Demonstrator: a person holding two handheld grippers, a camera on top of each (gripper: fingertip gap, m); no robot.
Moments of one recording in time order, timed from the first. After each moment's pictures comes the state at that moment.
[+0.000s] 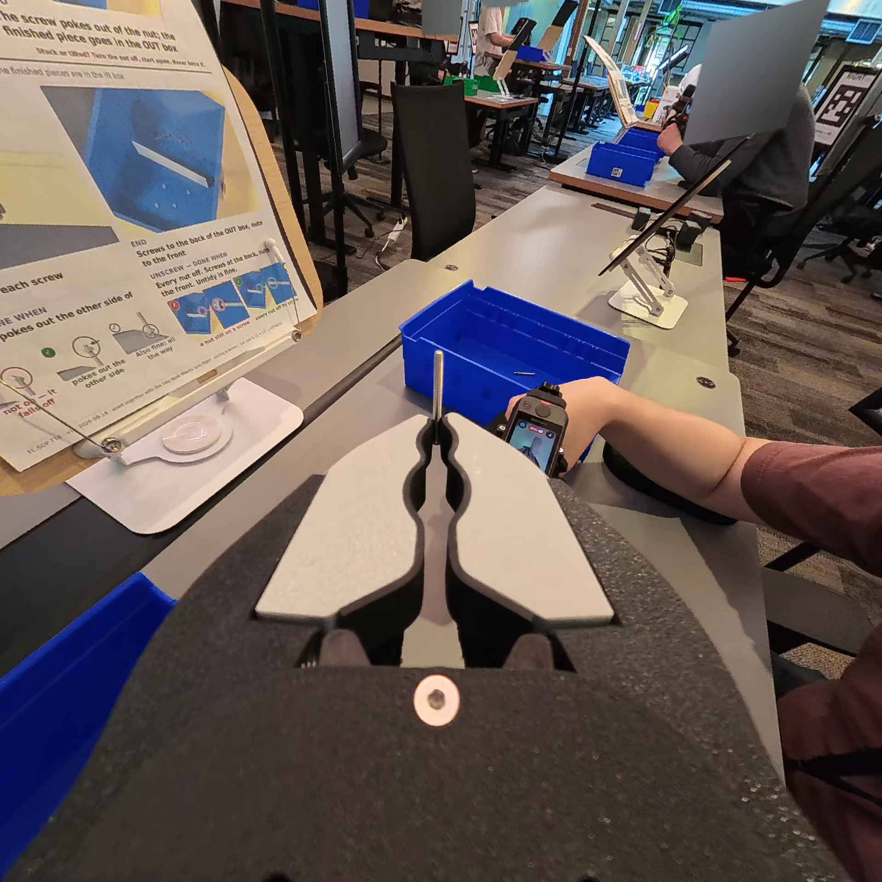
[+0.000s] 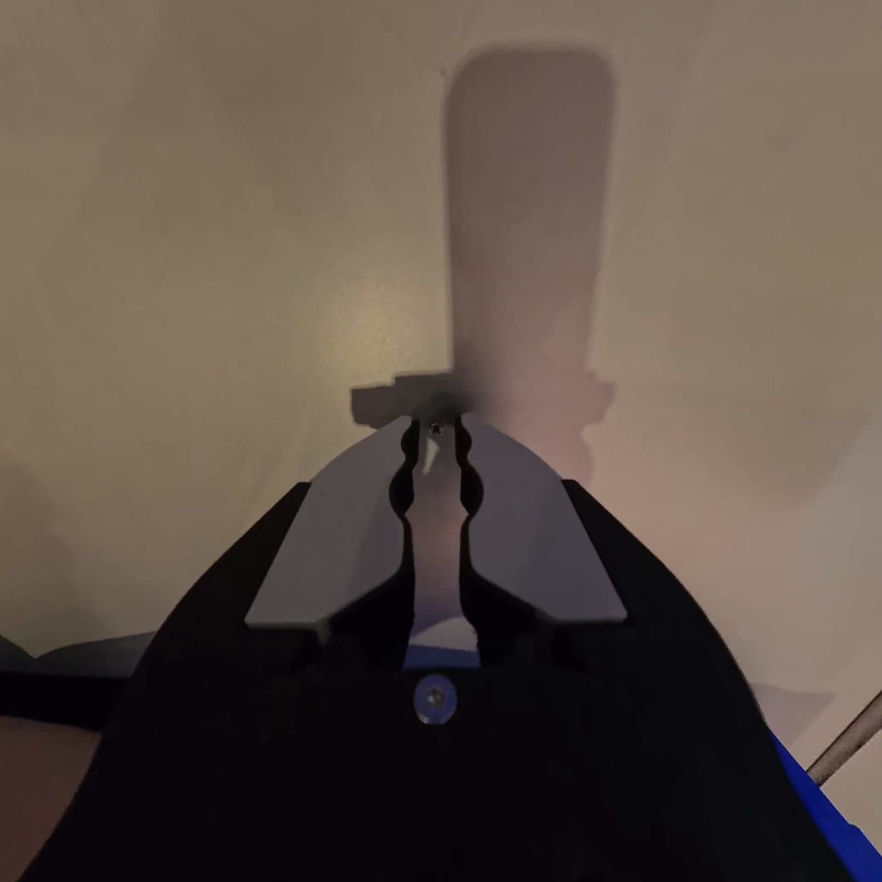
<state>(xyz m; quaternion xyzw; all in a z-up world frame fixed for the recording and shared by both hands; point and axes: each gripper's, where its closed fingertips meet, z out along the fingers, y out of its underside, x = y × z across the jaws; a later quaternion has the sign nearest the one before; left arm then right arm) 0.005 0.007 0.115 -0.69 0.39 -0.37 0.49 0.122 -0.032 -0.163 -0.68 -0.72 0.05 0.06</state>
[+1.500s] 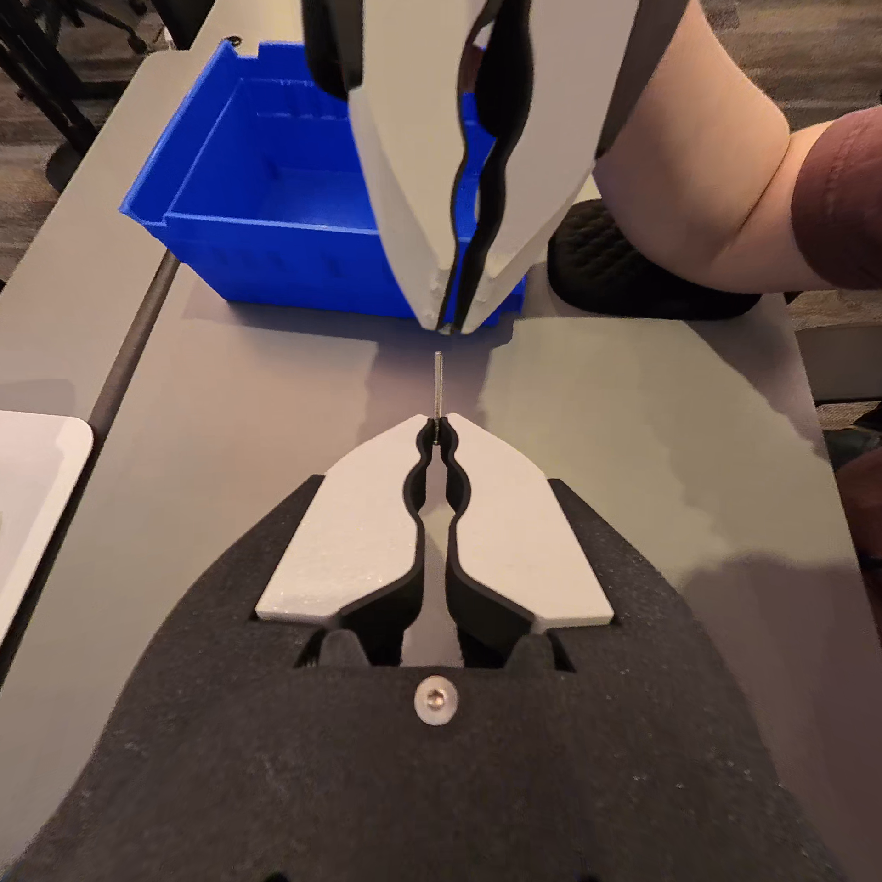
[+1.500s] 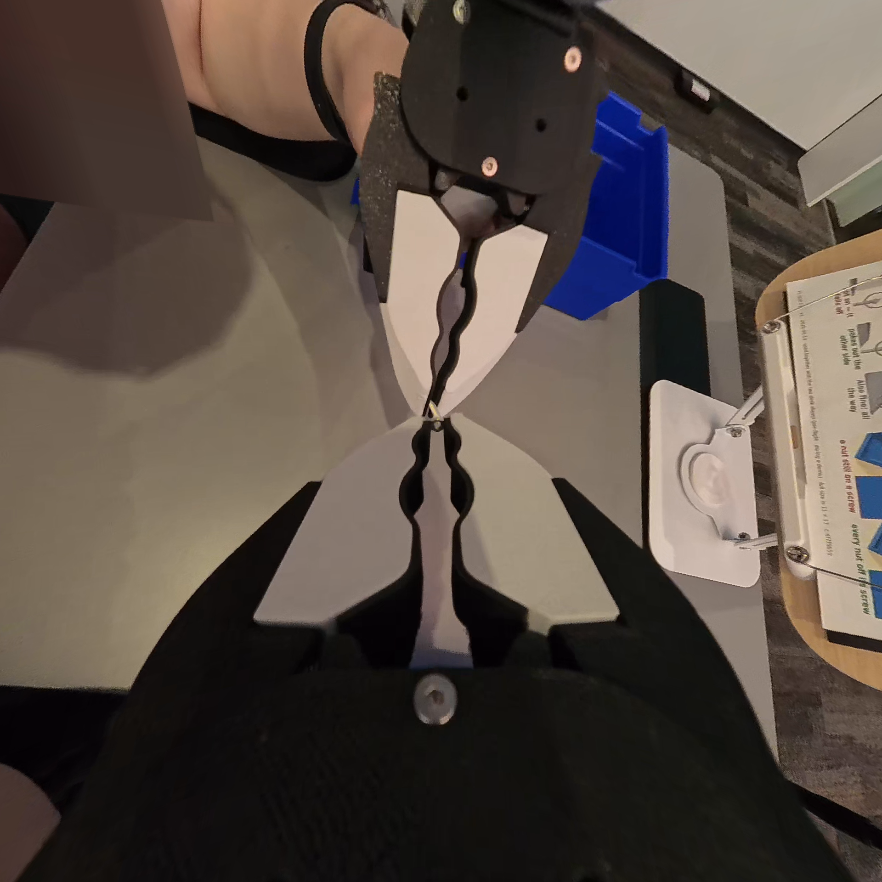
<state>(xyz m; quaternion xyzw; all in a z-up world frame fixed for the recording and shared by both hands) 0.130 -0.055 -0.015 -0.64 0.63 -0.29 0.34 0.132 -0.058 0.022 -0.55 -0.72 0.20 0.38</state>
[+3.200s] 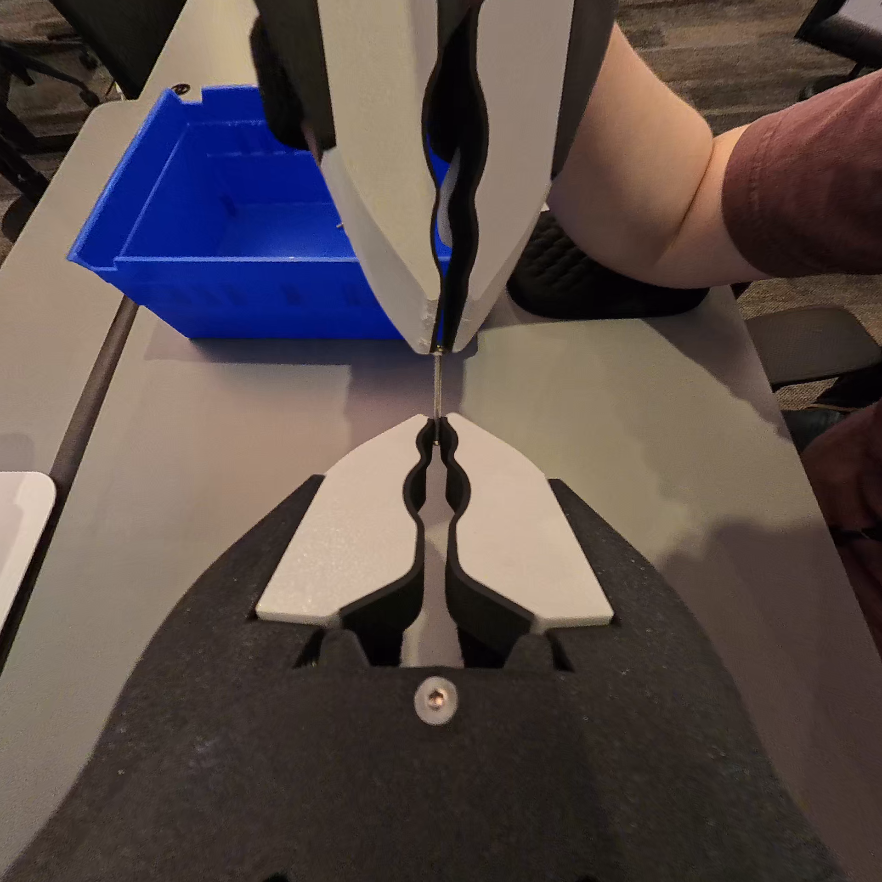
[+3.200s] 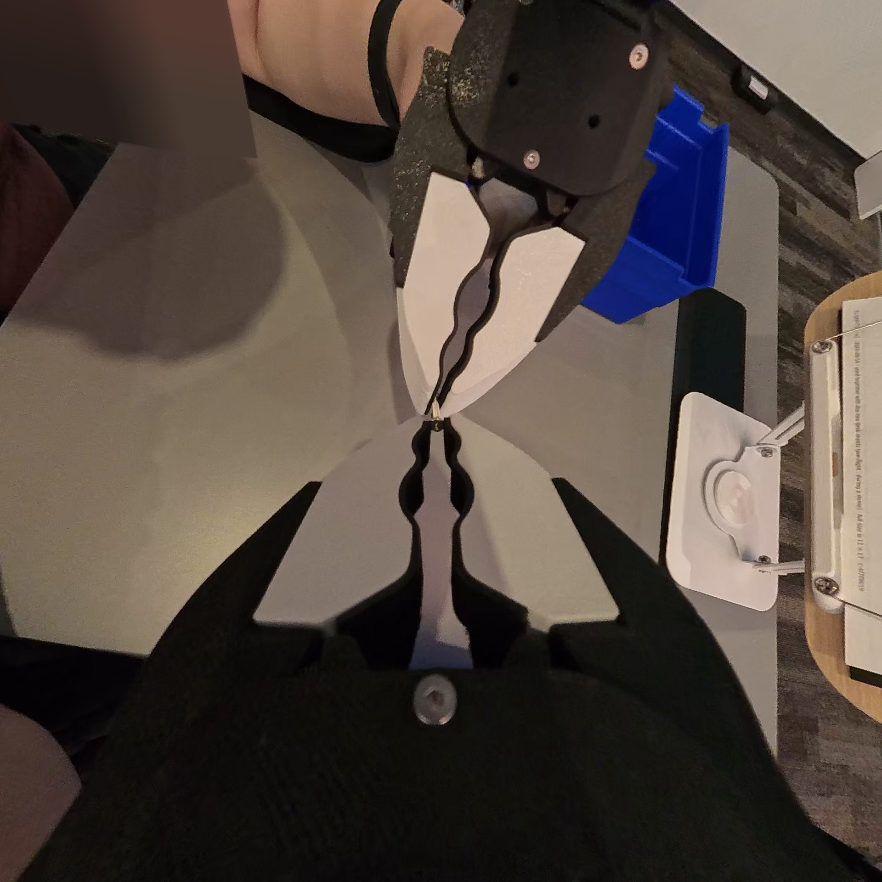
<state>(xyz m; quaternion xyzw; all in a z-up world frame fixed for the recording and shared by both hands) 0.136 -0.072 -0.014 -0.60 0.65 -0.32 0.34 0.135 -0.071 0.015 -0.52 -0.75 0.20 0.36</state>
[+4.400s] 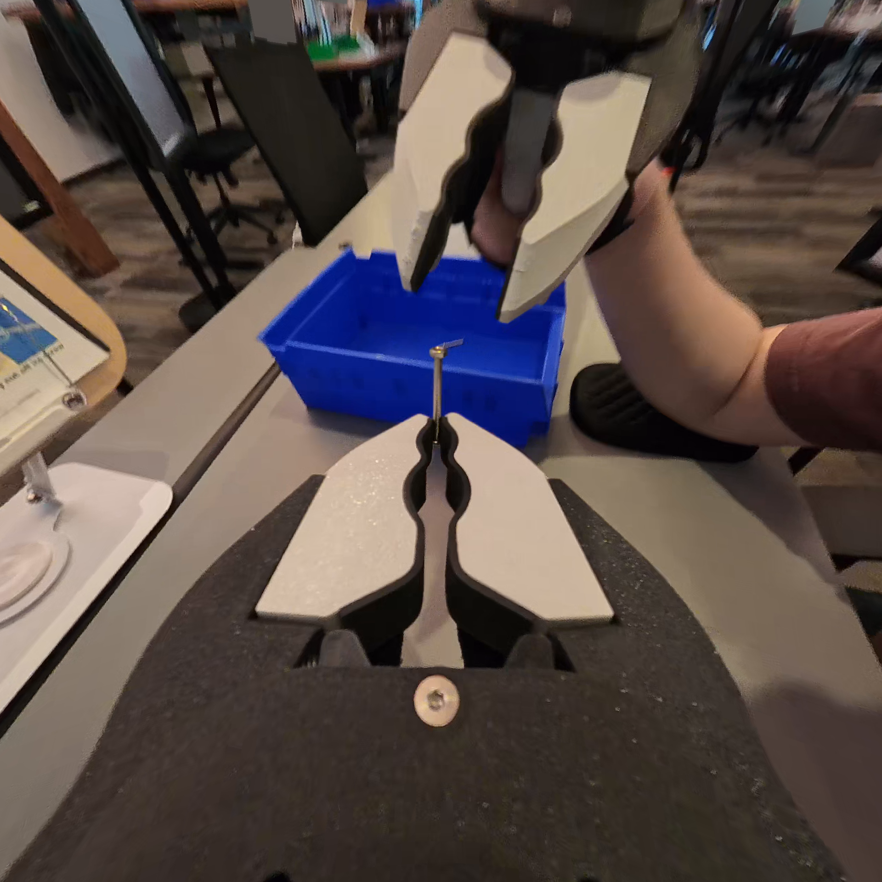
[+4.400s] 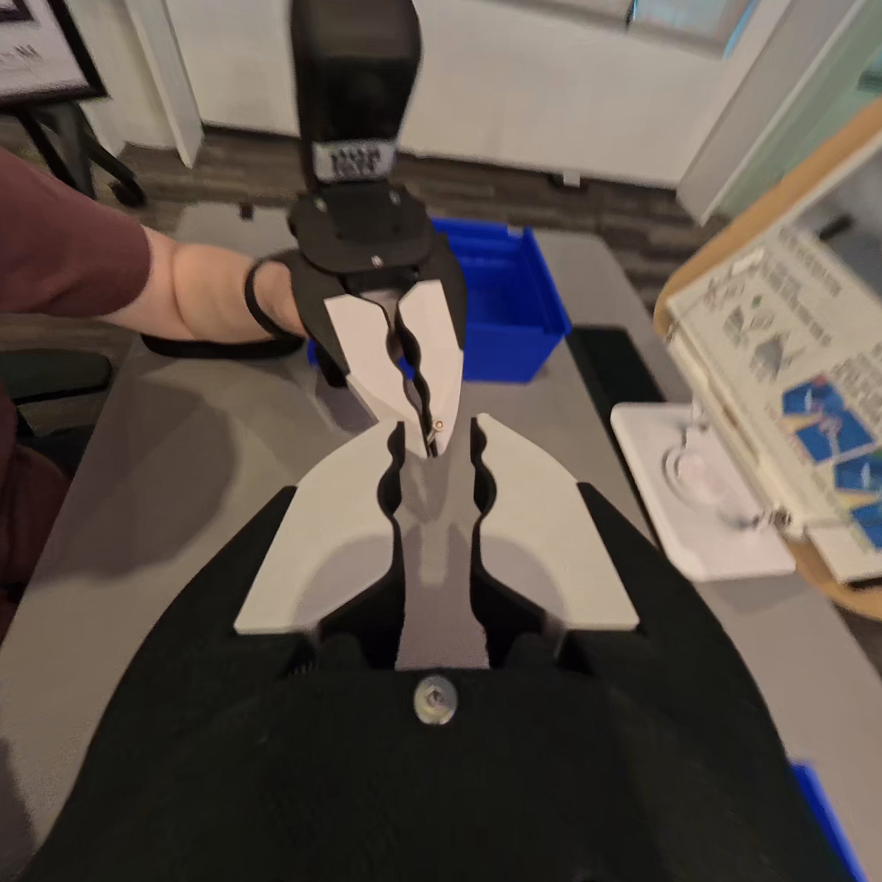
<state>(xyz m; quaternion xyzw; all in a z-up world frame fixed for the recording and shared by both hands) 0.127 -0.038 0.042 -0.60 0.53 -0.37 0.47 0.125 -0.041 0.087 -0.60 -0.57 0.31 0.48</state>
